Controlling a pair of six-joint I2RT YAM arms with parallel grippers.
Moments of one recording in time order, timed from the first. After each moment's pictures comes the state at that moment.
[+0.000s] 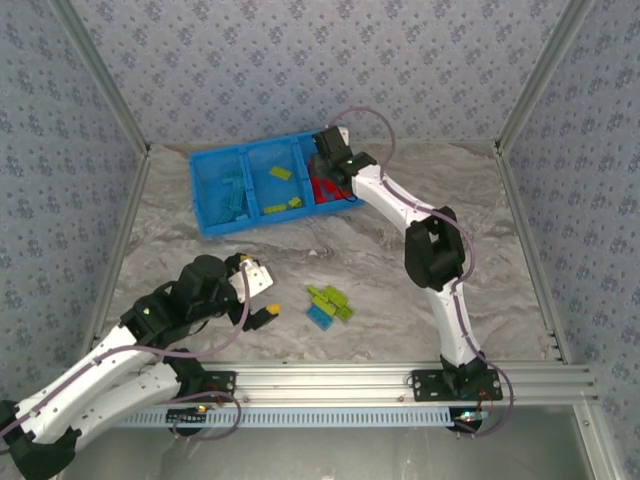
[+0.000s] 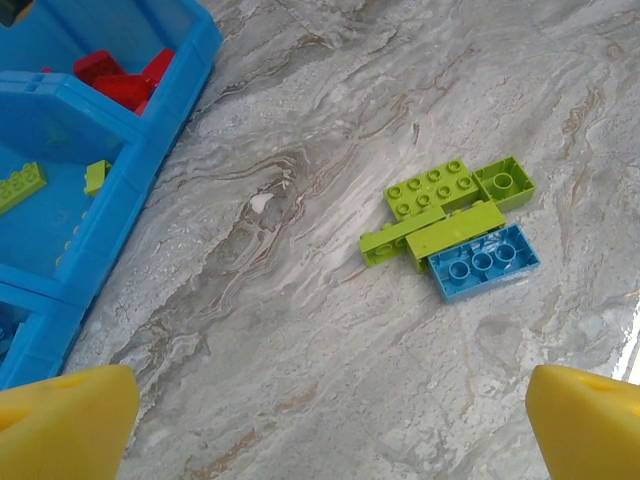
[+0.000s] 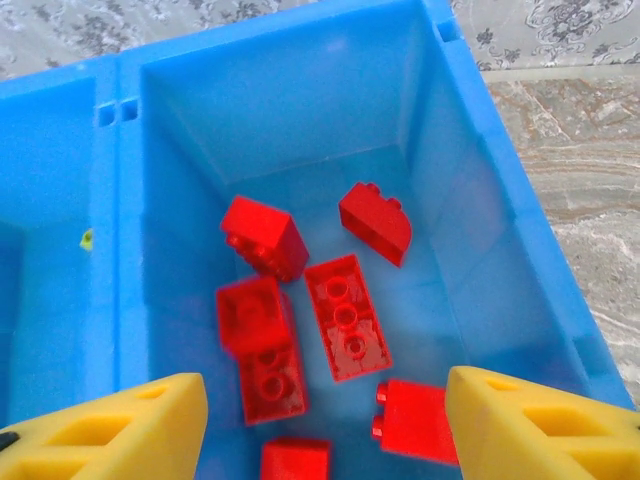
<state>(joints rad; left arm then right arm) -0.82 0.65 0.70 -0.69 0.04 0.33 0.57 2.20 2.00 -0.56 0.31 0.42</state>
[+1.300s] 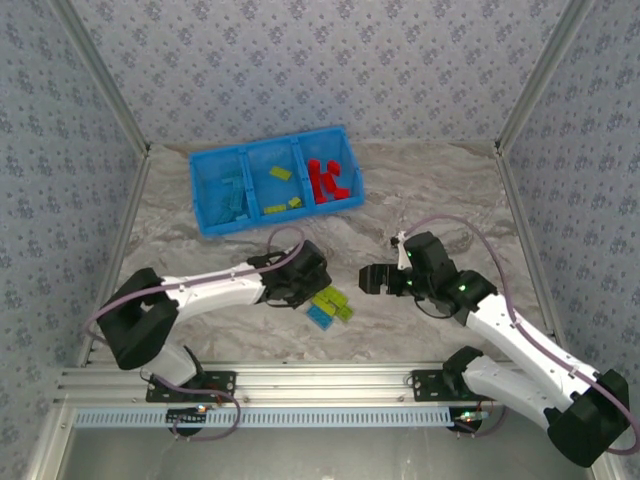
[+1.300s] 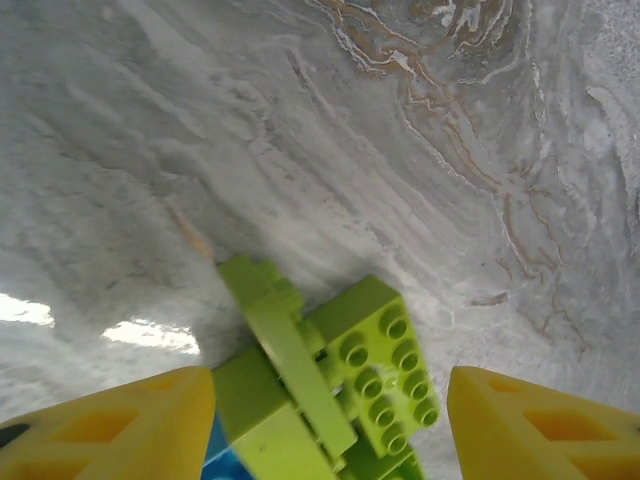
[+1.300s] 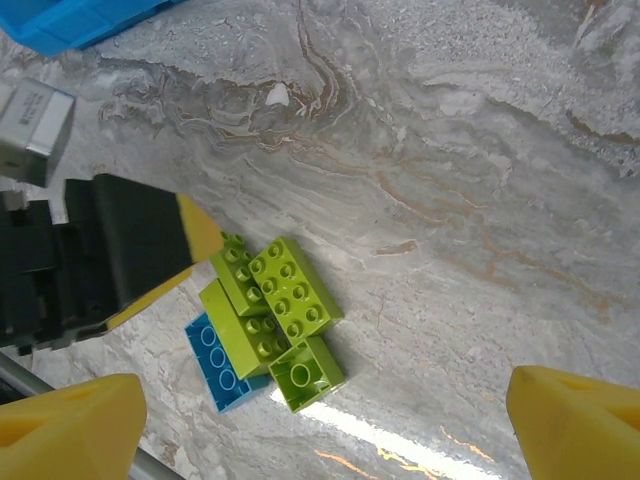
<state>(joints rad) -0.95 1.56 0.90 -0.39 -0.06 -1.44 0.61 0.89 0.69 -0.59 -0.17 0.55</state>
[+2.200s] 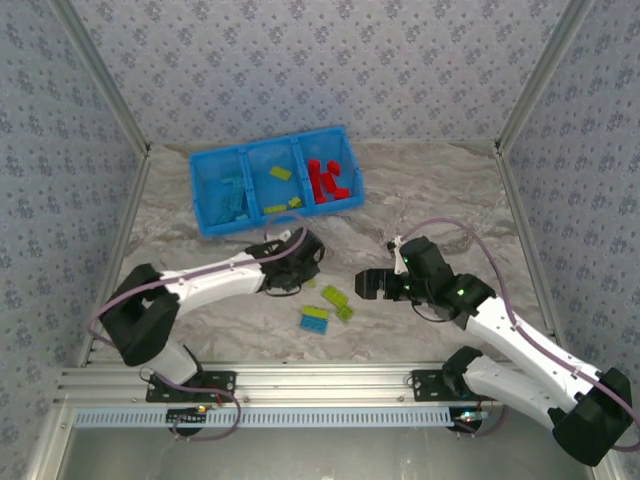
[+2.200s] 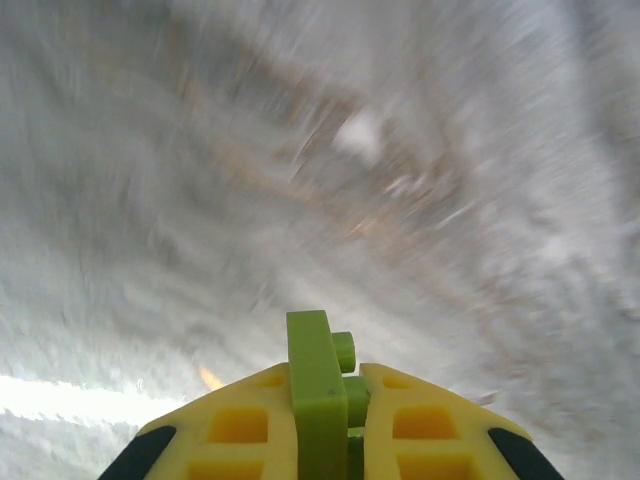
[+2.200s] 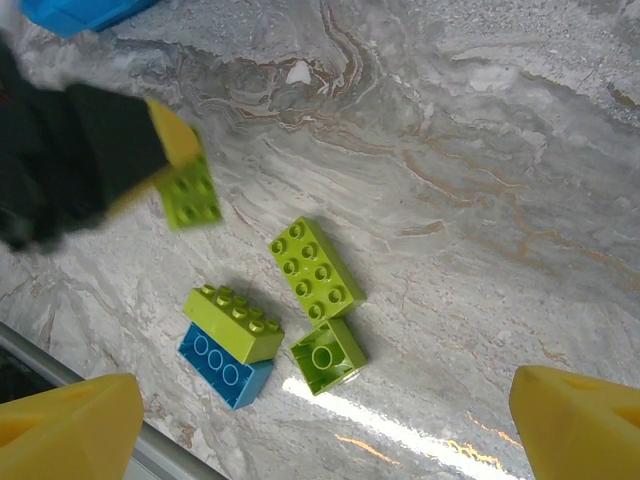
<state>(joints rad) -0.88 1.54 1.00 -0.46 -0.24 -1.23 0.66 0.88 0.68 -0.59 -0.16 0.59</state>
